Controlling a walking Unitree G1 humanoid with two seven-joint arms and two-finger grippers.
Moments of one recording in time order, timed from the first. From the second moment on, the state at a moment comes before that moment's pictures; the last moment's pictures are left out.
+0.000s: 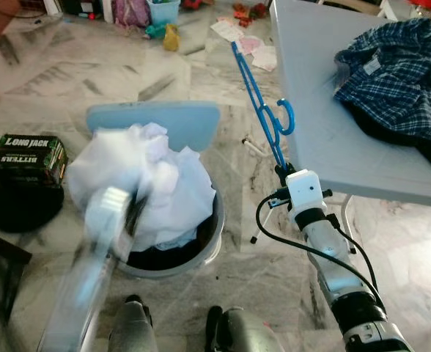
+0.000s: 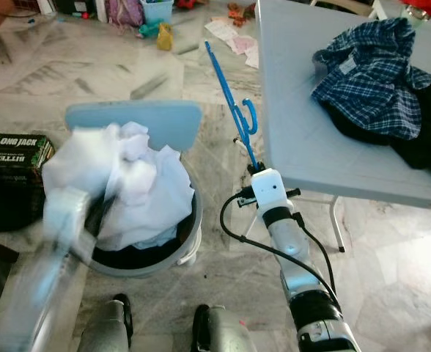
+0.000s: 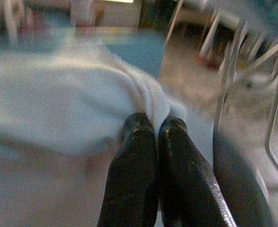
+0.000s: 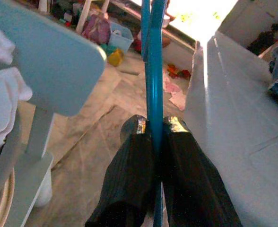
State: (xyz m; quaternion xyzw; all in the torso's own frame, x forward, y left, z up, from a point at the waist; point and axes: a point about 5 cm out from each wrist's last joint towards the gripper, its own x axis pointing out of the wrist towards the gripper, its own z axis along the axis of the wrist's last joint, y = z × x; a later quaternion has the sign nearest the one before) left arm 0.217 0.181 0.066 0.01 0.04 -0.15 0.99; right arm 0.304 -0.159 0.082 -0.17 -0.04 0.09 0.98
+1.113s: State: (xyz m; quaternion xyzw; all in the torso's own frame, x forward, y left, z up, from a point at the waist) left arm 0.194 0.210 -0.013 0.13 0.26 -0.09 0.95; right arm 0.307 -0.153 0.082 -0.17 -0.04 0.10 0.98
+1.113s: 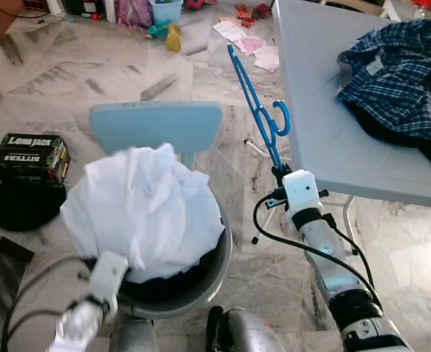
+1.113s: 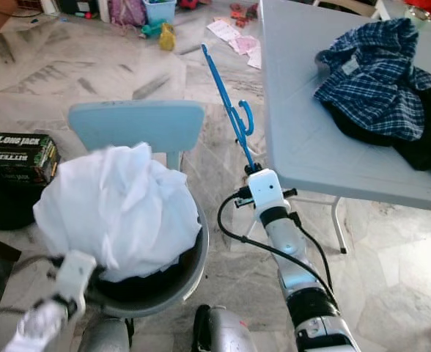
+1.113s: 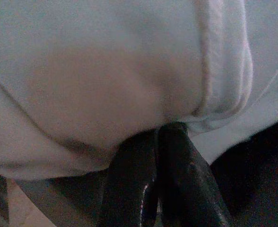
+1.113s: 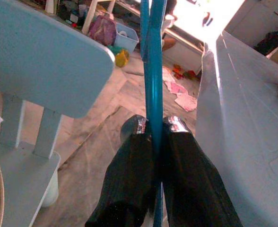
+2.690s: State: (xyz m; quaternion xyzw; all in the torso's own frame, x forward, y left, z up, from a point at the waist) left arm 0.249 0.238 0.063 0.20 0.09 0.03 0.98; right arm 0.308 -0.153 0.080 -0.17 -0.04 0.09 0.98
